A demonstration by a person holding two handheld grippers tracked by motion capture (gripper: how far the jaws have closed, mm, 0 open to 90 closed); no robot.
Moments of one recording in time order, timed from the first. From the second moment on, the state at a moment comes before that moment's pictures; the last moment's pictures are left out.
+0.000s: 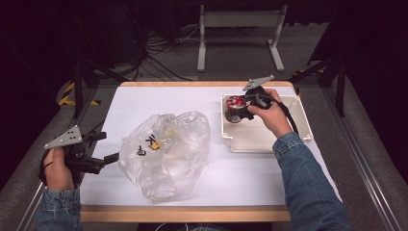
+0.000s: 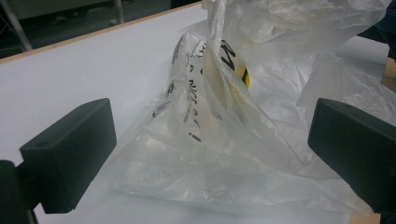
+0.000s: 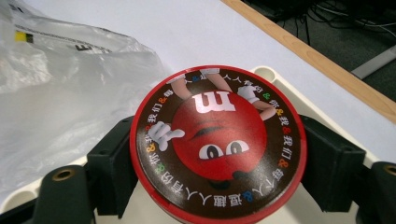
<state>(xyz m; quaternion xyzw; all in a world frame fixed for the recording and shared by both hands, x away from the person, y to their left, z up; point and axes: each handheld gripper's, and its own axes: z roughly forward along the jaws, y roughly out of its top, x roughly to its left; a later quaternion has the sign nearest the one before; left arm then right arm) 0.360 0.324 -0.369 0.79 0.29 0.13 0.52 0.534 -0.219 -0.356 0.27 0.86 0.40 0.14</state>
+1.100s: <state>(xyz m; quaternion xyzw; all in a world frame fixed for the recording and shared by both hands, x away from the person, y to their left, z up) 0.362 0.323 -0.371 0.79 0.30 0.12 0.52 0.543 -0.209 -0.393 0.28 0.88 0.36 0.14</state>
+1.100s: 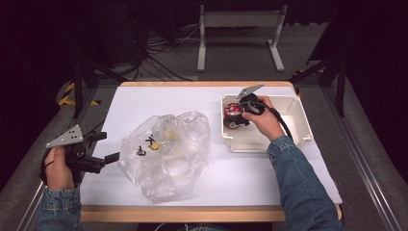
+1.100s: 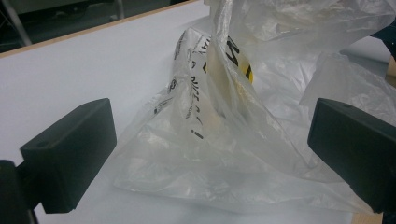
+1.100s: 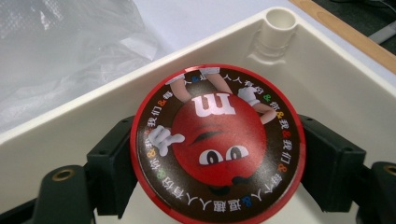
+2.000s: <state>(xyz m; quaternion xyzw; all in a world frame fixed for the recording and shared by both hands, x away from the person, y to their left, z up) 0.362 0.323 -0.372 0.79 0.31 0.12 0.52 0.529 -0.213 -0.377 0.29 0.87 0.36 0.16</state>
